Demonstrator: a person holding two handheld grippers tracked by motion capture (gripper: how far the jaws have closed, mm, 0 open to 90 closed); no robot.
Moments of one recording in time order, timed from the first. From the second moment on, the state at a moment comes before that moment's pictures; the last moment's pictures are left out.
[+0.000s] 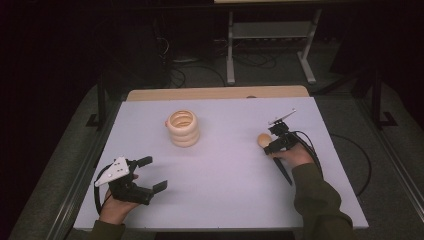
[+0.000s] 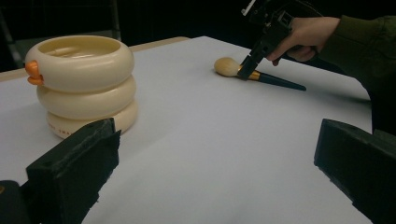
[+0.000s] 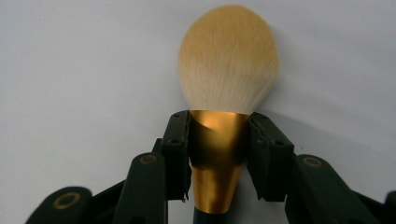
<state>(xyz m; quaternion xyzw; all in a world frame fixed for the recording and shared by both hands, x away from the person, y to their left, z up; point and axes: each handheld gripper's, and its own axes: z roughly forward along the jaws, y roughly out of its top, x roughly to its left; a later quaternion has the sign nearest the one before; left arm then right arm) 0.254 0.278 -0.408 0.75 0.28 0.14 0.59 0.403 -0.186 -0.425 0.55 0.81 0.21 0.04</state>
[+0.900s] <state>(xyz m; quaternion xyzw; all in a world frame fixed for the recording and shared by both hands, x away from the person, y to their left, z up) 0.256 0.276 -0.410 0.75 0.28 0.14 0.58 0.384 -0.202 -0.383 0.50 0.78 0.37 0.07</state>
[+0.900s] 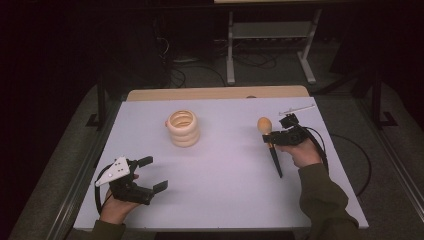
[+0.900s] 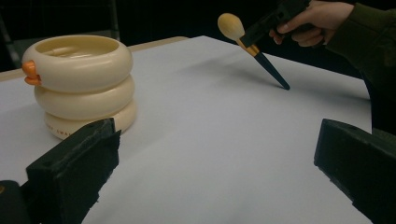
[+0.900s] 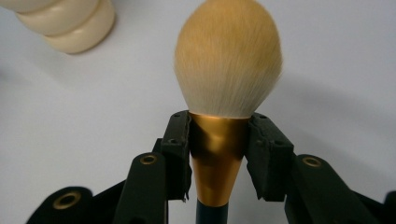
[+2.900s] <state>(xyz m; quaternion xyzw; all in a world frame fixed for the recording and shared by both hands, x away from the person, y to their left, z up) 0.295 0.205 -0.380 0.76 0.22 0.11 0.60 0.356 -0.186 -0.339 0.40 0.76 0.51 0.10</state>
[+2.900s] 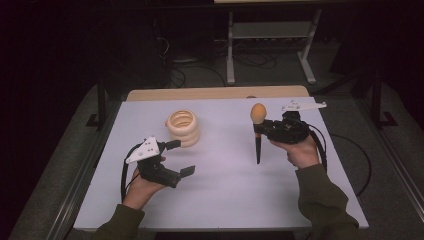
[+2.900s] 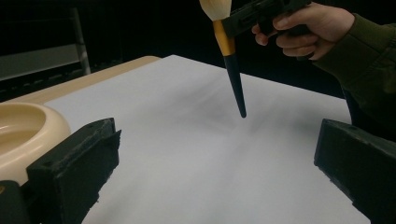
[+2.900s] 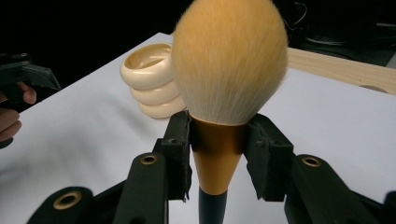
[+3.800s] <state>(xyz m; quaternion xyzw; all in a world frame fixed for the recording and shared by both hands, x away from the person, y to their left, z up) 0.318 0.160 -0.365 0.76 0.19 0.10 0.62 0.343 -0.167 -0.324 0.36 0.76 0.53 0.10</state>
